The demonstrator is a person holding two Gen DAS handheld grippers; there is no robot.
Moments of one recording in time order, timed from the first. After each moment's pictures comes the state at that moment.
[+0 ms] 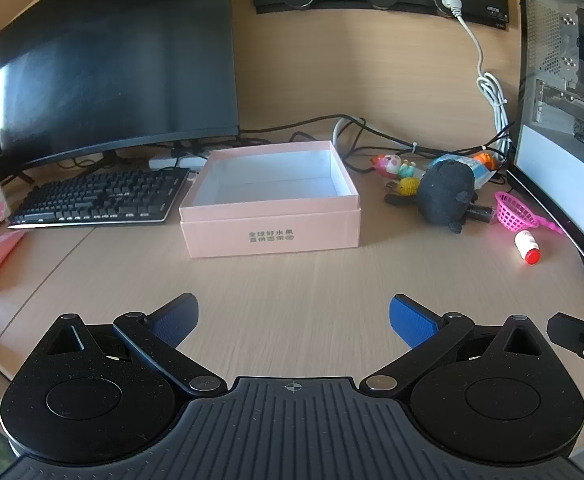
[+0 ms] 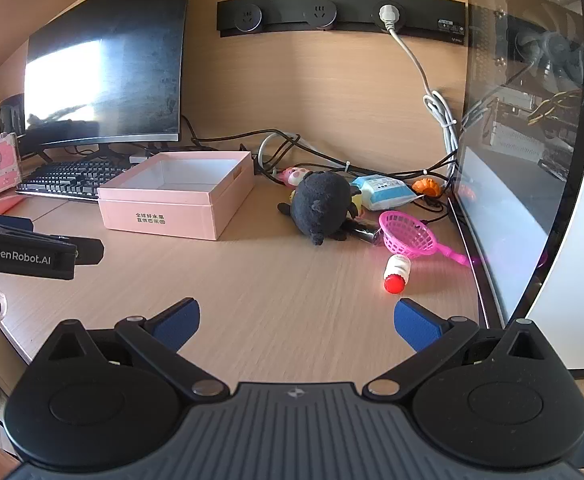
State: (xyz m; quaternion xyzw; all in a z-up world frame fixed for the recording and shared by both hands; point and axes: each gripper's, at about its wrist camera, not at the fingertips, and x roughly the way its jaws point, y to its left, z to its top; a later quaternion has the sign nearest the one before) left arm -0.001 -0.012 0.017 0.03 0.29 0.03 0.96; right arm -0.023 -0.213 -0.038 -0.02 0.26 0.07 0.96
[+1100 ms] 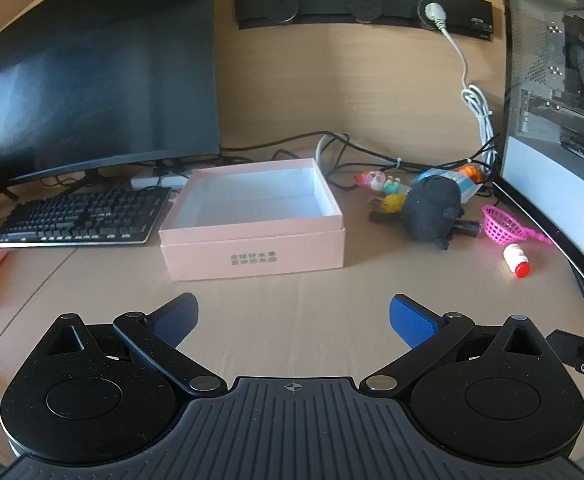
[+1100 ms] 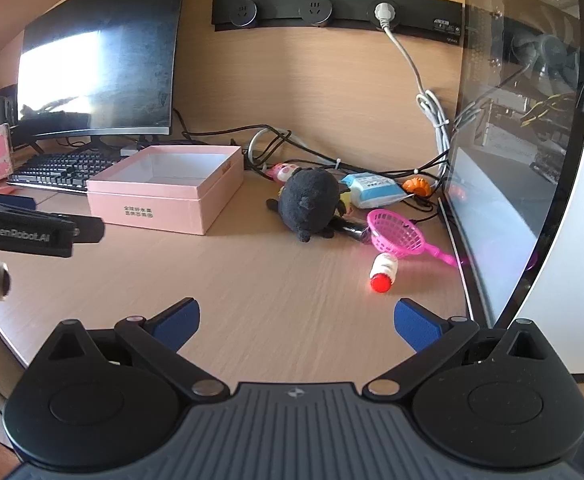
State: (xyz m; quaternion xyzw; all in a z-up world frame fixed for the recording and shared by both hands) left arm 0.008 -0.016 0.017 0.04 0.27 0.00 0.96; right arm -0.020 -0.216 -0.038 -0.04 0.27 0.06 0.96
